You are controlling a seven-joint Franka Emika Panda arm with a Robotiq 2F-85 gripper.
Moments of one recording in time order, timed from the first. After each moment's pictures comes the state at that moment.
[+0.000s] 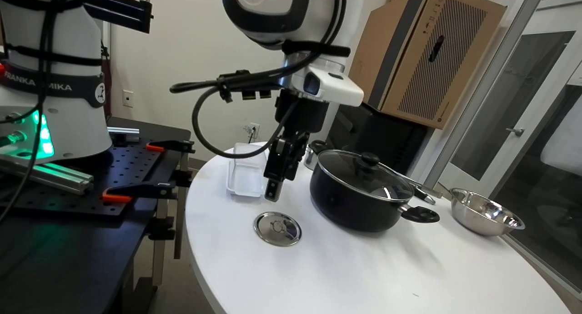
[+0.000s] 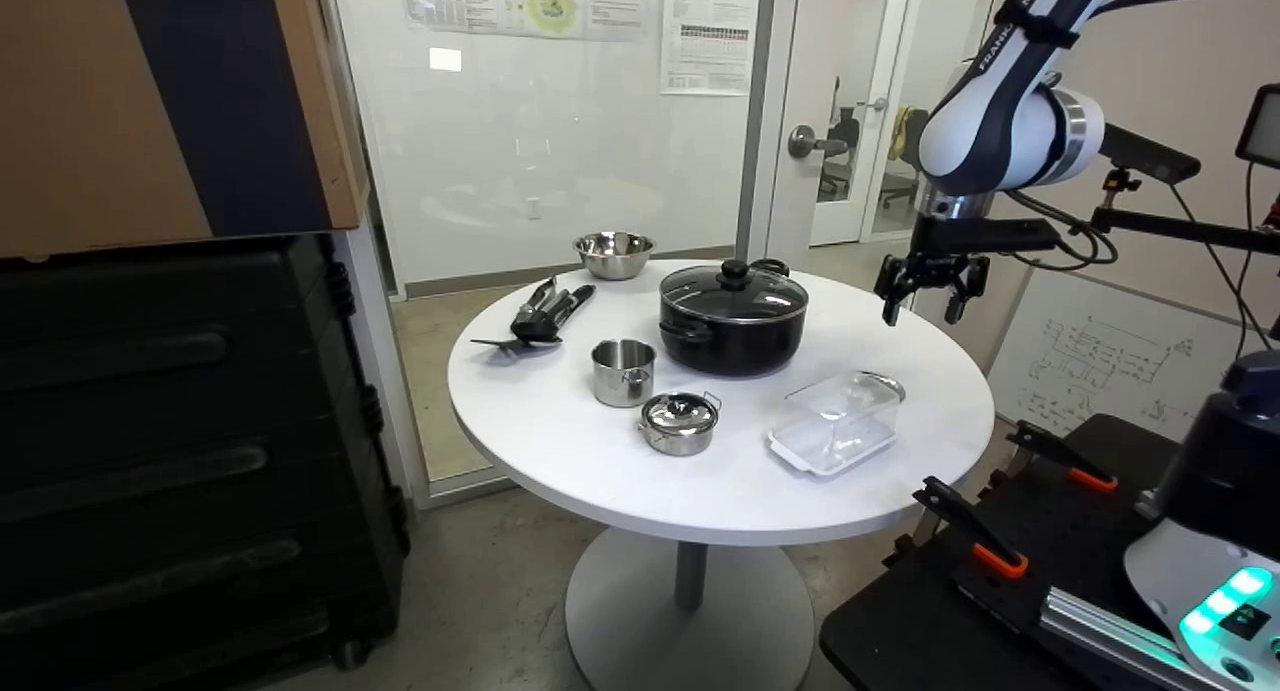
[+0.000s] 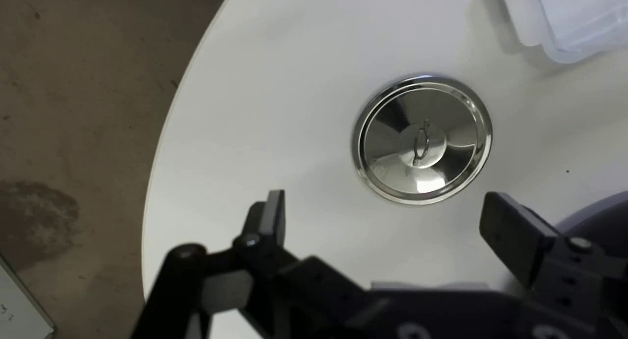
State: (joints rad) arm -0.23 0.07 -0.17 -2.68 -0.10 2.80 0.21
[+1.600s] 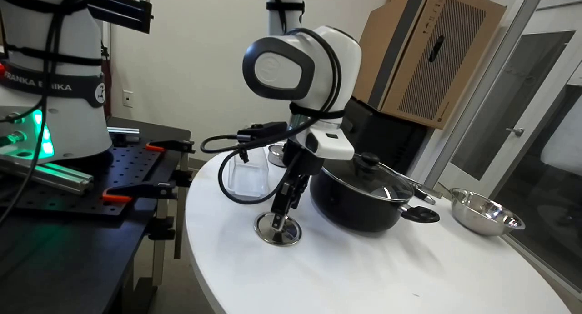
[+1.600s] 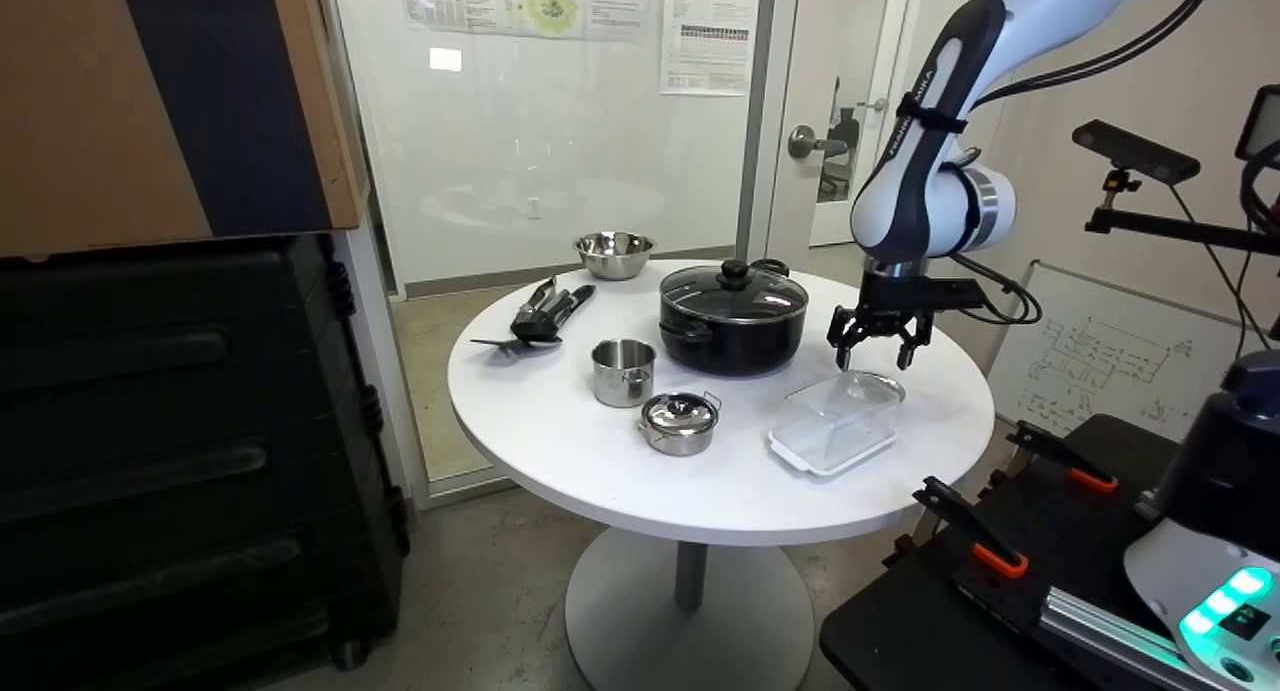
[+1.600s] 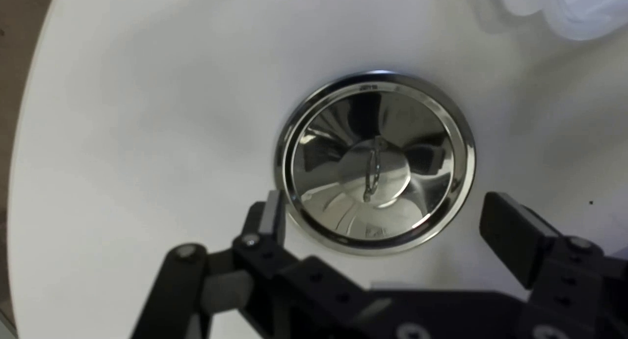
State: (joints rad) arm -0.10 0.38 -0.16 -2.54 0.05 2.94 0.25
